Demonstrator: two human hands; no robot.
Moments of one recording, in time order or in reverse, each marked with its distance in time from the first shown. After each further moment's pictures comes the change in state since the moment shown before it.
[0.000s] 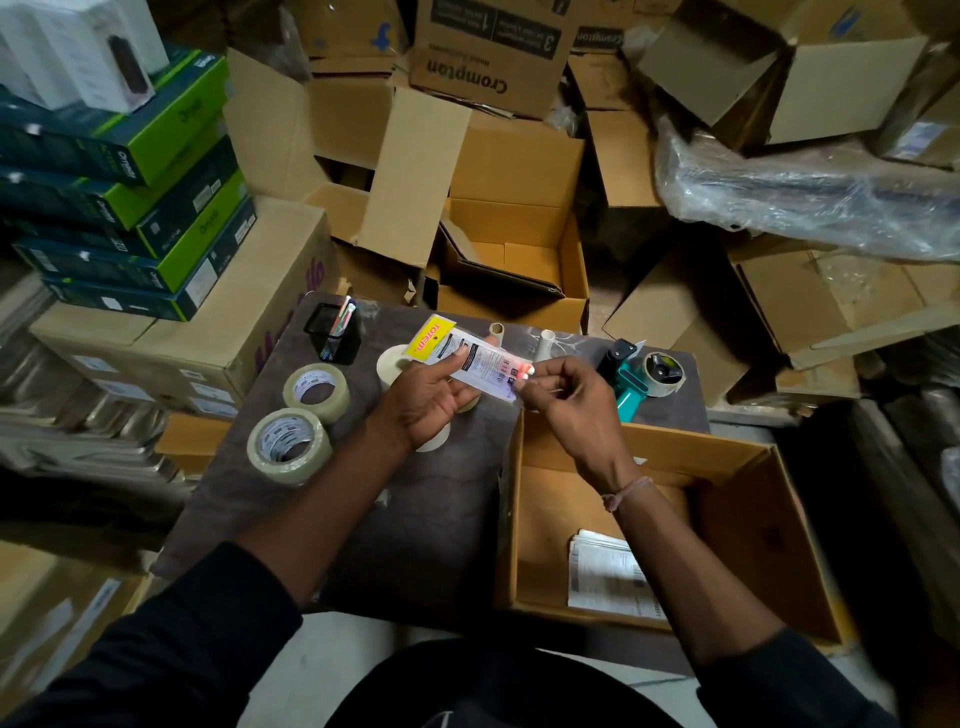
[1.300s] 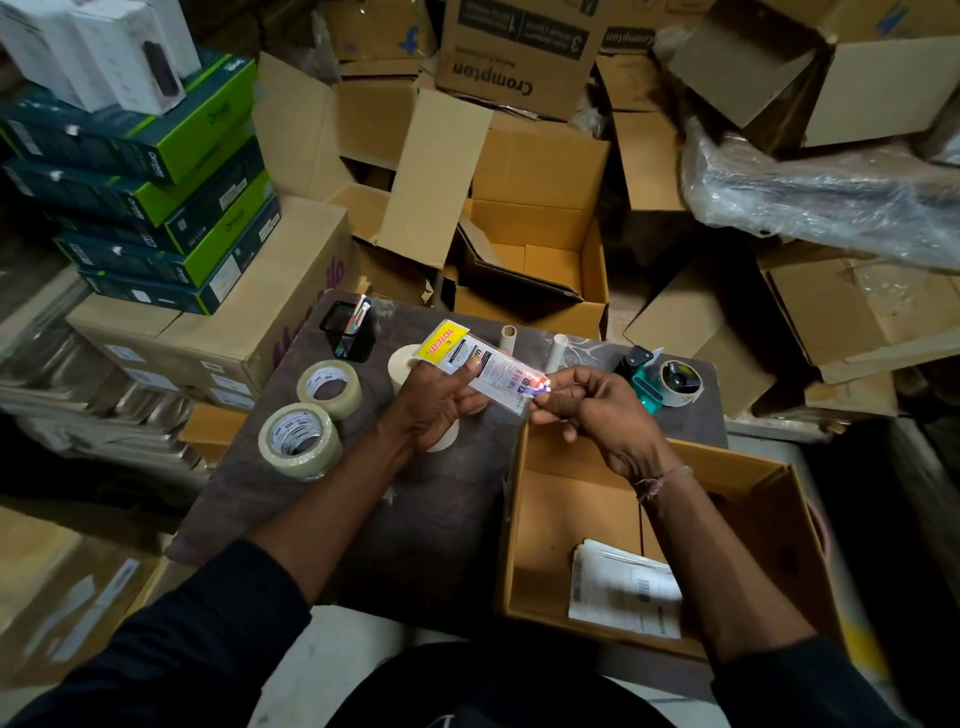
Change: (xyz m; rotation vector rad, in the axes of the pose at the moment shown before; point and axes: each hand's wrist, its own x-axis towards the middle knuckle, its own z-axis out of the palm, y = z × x) left_hand 0.003 -0.013 -0.008 0.359 0.041 0.108; right_hand 0.021 -0.003 -0.033 0.236 -0.325 0.204
